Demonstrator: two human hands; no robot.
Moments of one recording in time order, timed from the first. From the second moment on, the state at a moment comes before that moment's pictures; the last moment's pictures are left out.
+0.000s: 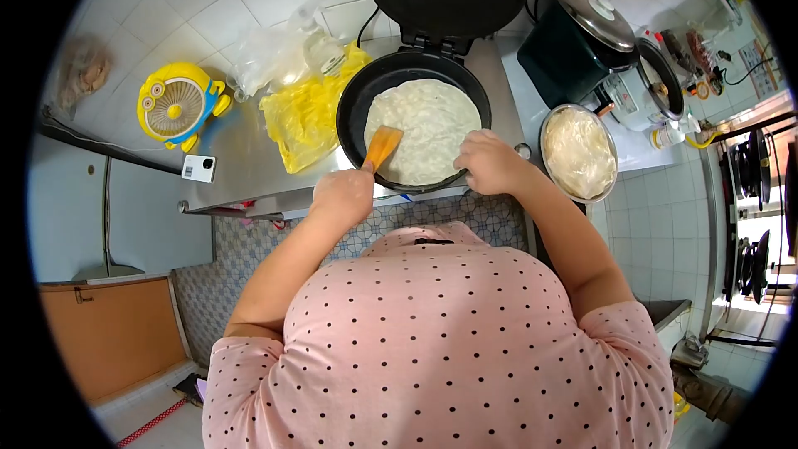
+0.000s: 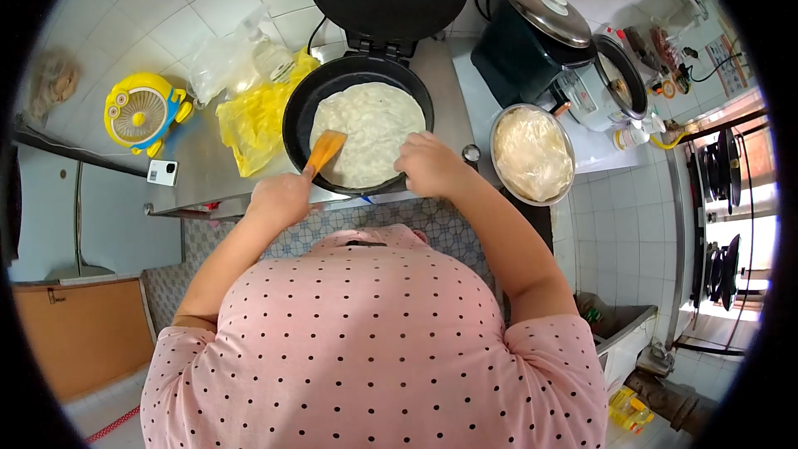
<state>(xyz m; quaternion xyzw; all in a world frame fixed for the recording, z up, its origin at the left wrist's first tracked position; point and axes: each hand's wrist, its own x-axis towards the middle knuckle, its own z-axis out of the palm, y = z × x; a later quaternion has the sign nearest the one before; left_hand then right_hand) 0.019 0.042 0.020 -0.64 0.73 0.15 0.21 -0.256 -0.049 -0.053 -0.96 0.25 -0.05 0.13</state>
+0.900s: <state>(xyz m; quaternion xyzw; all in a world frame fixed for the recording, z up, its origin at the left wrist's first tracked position) 0.020 0.033 -0.004 -0.66 0.72 0.14 0.15 -0.278 -0.037 -0.008 -0.91 0.29 -0.16 0.23</state>
